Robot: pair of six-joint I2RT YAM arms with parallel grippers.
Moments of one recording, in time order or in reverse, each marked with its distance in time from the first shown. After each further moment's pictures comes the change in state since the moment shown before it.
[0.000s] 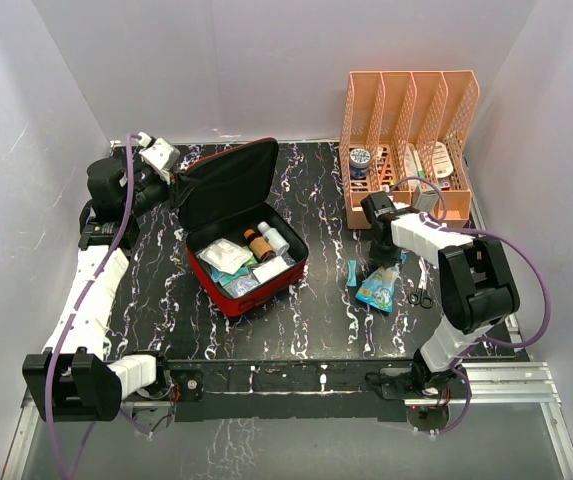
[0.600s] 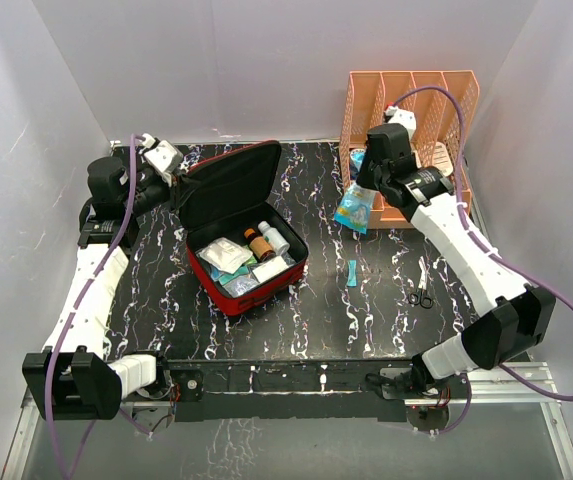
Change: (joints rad) left arm 0.000 0.011 0.019 -0.034 0.038 0.061; right arm 0.121 -0.220 0.497 -0.044 0.016 -0.069
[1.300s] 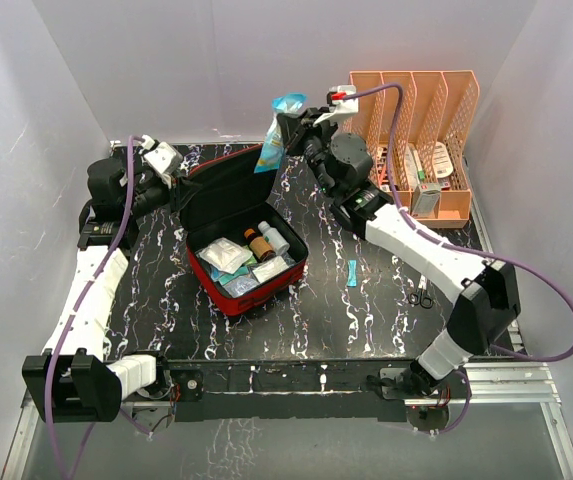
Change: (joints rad) left arm 0.000 -0.015 -0.012 -0.015 0.025 -0.011; right arm 0.279 0.111 -0.065 1.035 -0.059 -0.141
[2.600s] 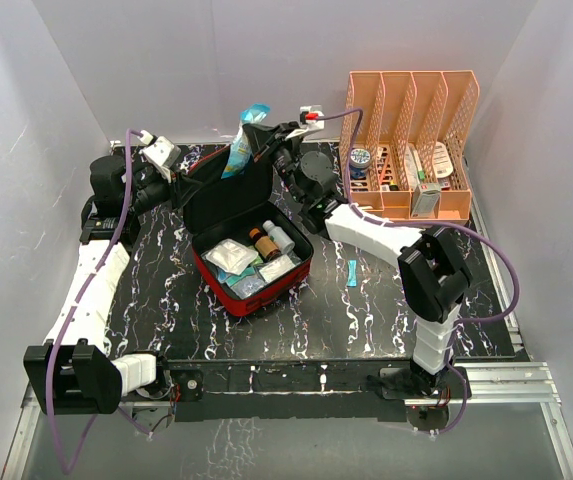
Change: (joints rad) left arm 0.002 0.040 0.013 0.010 -0.024 -0.090; right arm 0.027 0.300 -0.009 0.477 -0.113 0.137
